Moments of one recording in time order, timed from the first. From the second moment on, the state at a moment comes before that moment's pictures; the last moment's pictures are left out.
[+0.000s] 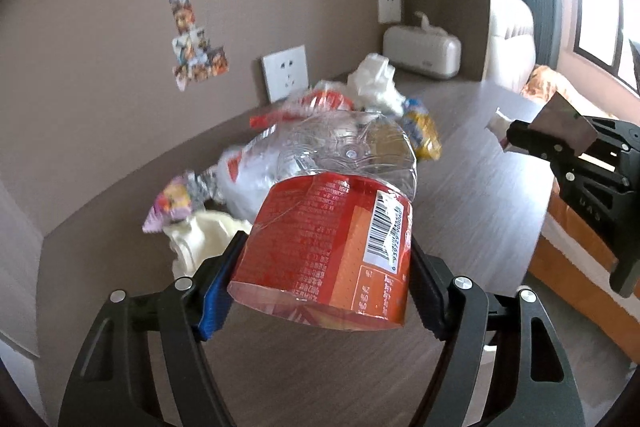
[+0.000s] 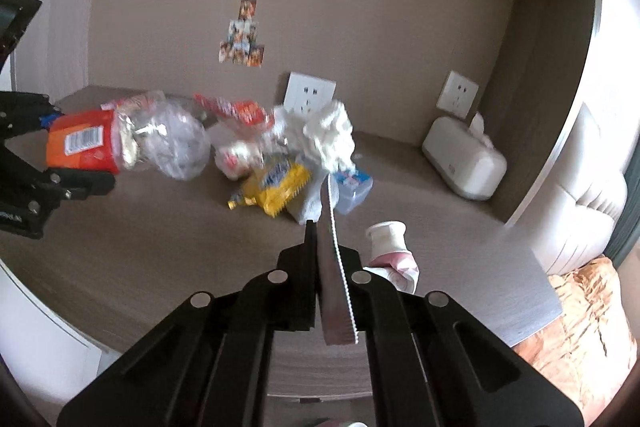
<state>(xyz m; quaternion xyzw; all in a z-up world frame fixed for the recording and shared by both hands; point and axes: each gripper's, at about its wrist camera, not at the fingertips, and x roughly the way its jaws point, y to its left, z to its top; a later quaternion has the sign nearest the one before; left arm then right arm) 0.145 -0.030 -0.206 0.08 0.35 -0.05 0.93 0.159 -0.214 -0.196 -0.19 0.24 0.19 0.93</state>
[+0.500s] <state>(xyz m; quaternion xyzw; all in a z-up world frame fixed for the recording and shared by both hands) 0.123 -0.119 -0.129 0.09 0.30 -0.26 0.91 0.063 -0.264 -0.088 -0.09 0.25 0.03 0.96</state>
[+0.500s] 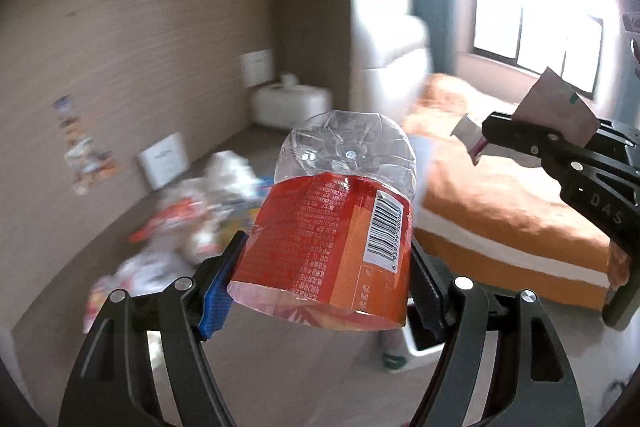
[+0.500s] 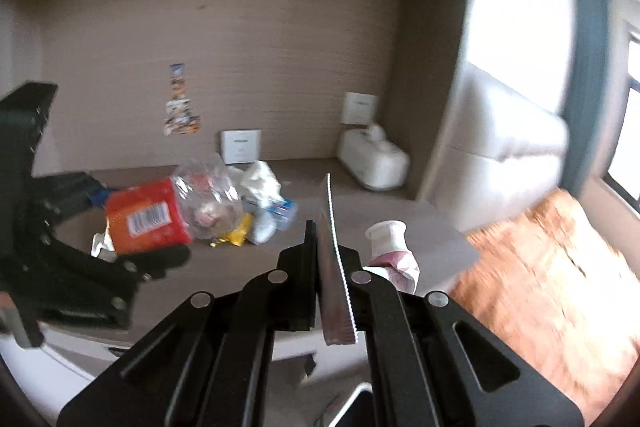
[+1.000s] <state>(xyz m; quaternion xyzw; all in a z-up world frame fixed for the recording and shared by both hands) 0.094 -0.308 -0.247 0.17 0.37 -0.37 0.83 0.036 -0.416 -0.200 0.03 0.36 -0.02 0.93</state>
